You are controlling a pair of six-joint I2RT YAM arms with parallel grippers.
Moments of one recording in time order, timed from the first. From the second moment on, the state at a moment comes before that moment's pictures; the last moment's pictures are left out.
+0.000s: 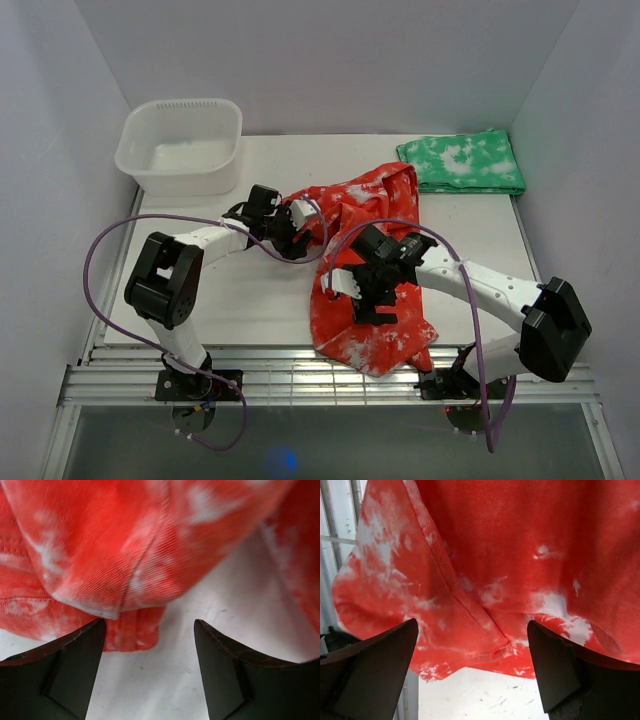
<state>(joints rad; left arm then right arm) -0.43 1.73 1.05 -0.18 0.52 0.52 0.87 1.40 1.10 -1.02 -0.32 -0.86</state>
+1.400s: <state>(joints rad) -0.02 1.25 1.14 -0.77 0.42 0.66 0.54 0.97 0.89 -0.87 -0.11 -1.09</state>
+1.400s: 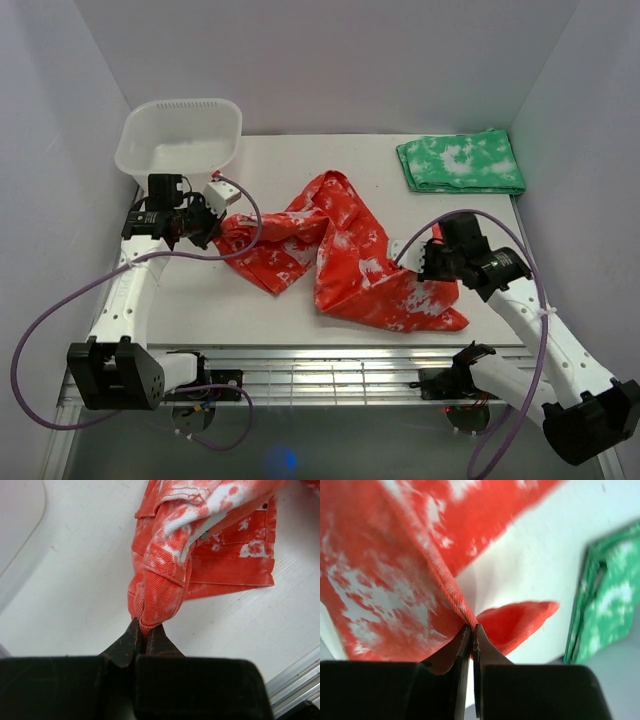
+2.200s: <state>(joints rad) 0.20 1.02 1.21 -0.73 0.41 0.60 -0.69 1.18 1.41 -0.79 -0.55 -1.05</state>
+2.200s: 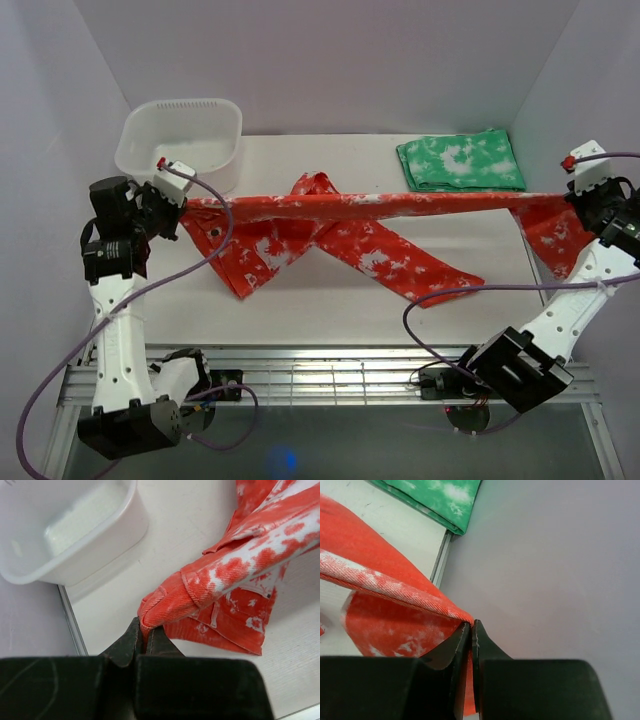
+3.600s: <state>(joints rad) 0.25 1.62 1.53 -0.76 0.29 0.46 -0.19 1.63 1.58 -0.87 -0.20 -0.95</state>
